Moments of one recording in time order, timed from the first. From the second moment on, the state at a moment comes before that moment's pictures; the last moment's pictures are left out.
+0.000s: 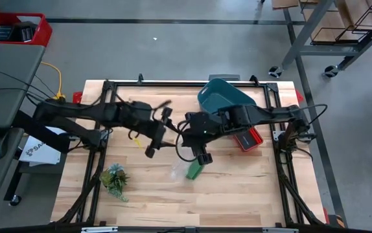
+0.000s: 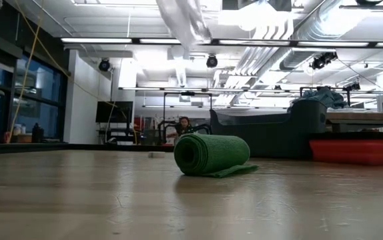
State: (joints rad) left arm -0.08 1.30 1.26 -0.40 0.11 0.44; right arm 0.18 1.85 2.06 -0.99 -0.01 -0.18
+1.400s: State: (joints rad) left arm 0.03 1.27 1.26 -0.41 0.55 0.05; right arm 0.17 1.77 2.06 -0.67 -0.03 -0.22
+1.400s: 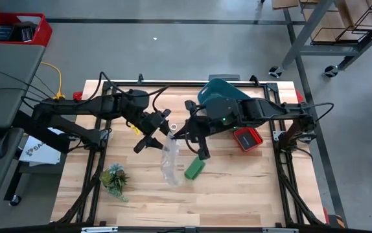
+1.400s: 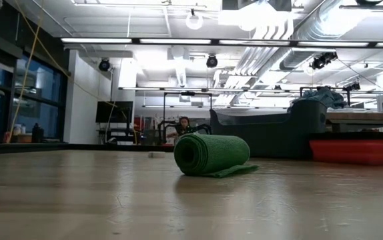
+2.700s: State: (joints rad) left arm 0.07 1.27 1.26 -0.34 0.49 0.01; right arm 0.16 1.74 2.06 -0.90 0.07 -0.21
